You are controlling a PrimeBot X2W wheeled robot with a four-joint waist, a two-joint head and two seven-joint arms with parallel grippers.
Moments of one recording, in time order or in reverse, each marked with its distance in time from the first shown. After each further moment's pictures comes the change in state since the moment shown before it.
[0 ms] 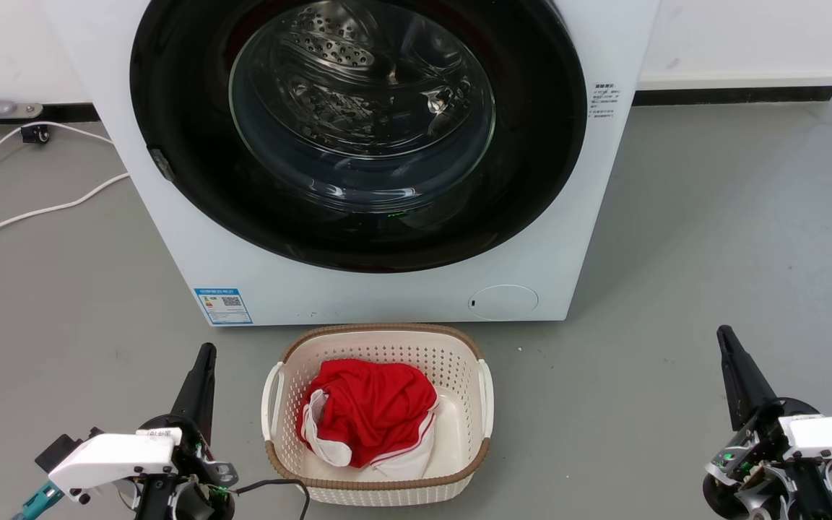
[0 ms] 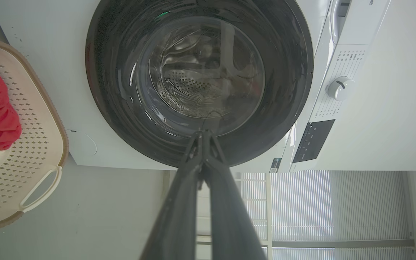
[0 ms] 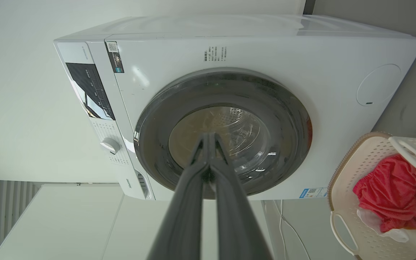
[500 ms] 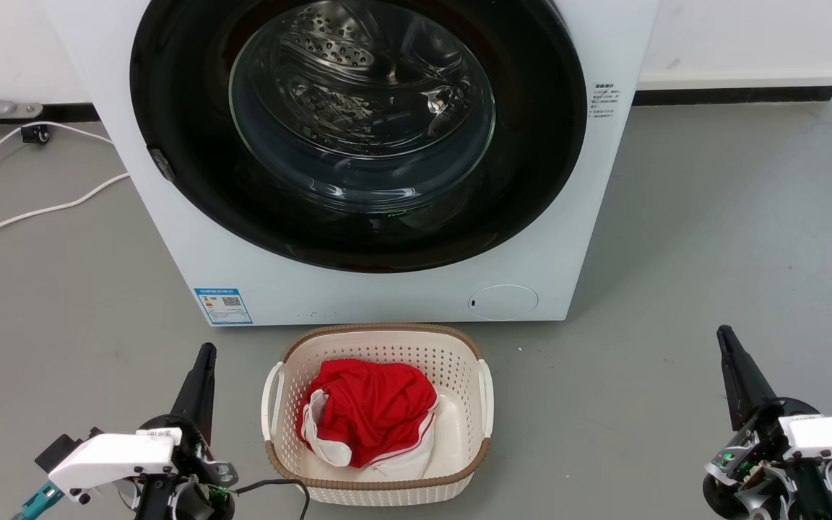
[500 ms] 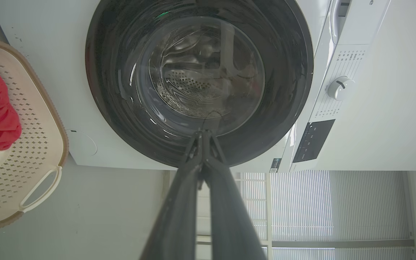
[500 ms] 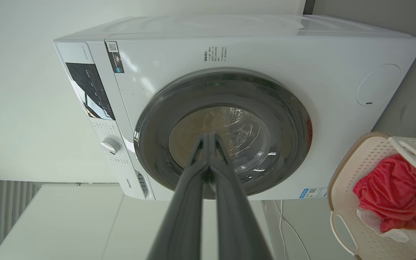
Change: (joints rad) left arm 0.000 0.000 0.000 0.000 0.000 0.000 0.000; right arm 0.000 0.000 0.000 0.000 0.000 0.000 0.000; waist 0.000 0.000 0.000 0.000
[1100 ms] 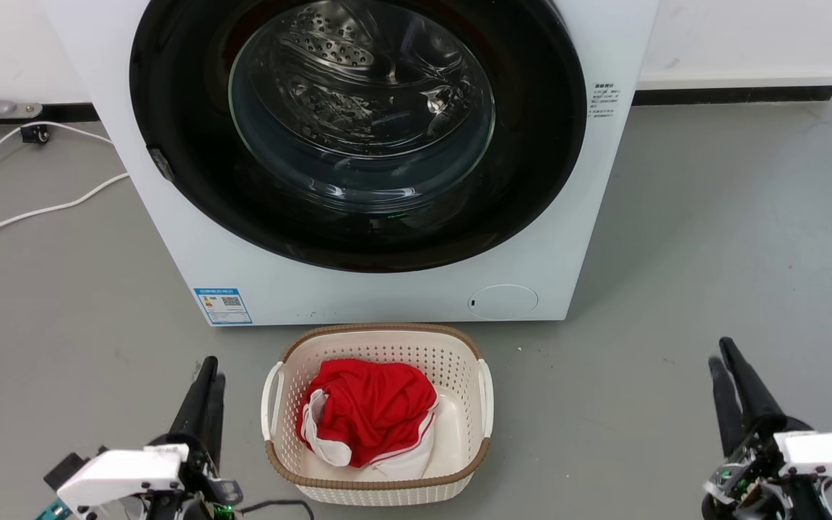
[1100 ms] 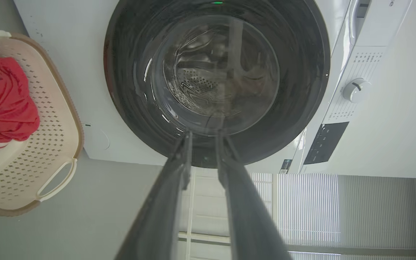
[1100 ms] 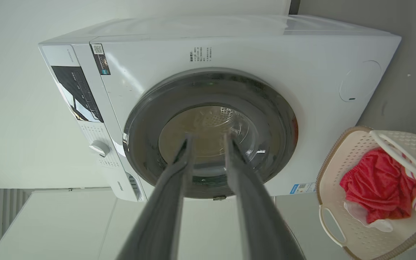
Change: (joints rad) left arm 0.015 -0.002 -0.003 0.020 0.000 0.001 0.000; right arm 0.014 0.000 0.001 0.020 0.000 0.000 0.000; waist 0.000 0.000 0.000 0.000
